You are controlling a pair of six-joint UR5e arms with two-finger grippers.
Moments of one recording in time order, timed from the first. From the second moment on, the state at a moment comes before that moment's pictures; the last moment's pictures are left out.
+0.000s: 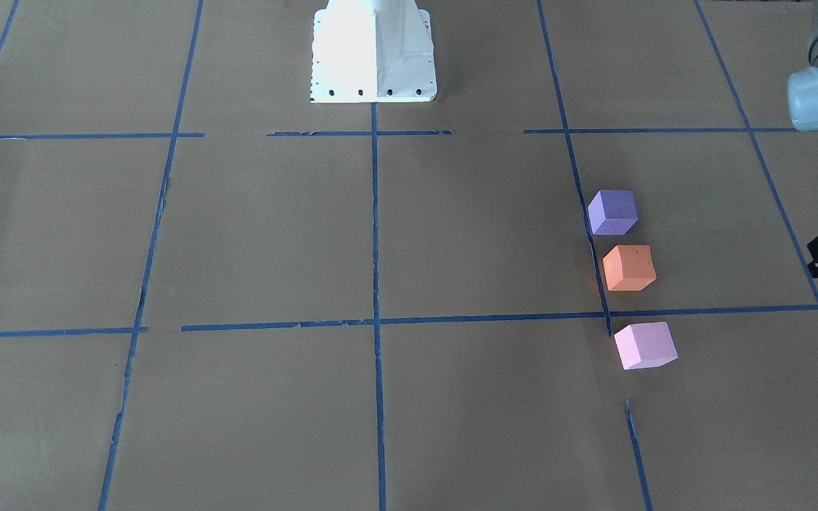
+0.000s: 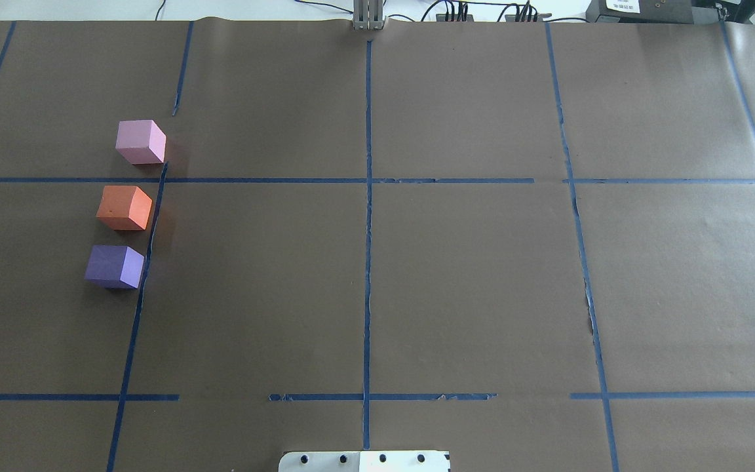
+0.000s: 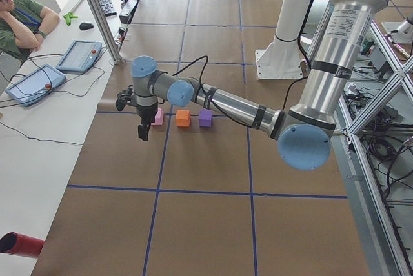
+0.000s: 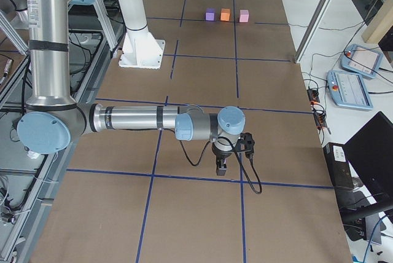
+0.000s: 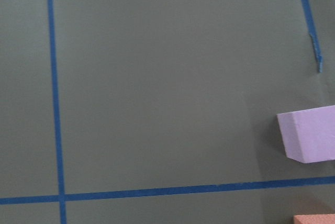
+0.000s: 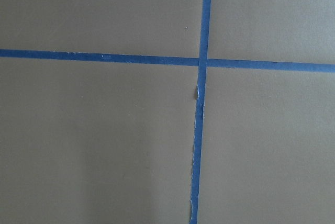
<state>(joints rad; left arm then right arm) -1.35 -1.82 -1.60 -1.61 -2.20 -0.26 1.48 -1.60 1.64 -1.56 2.36 0.06</state>
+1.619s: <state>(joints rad) -1.58 -1.60 -1.57 -1.42 -2.36 0.30 1.48 -1.60 1.64 -1.56 2.36 0.06</state>
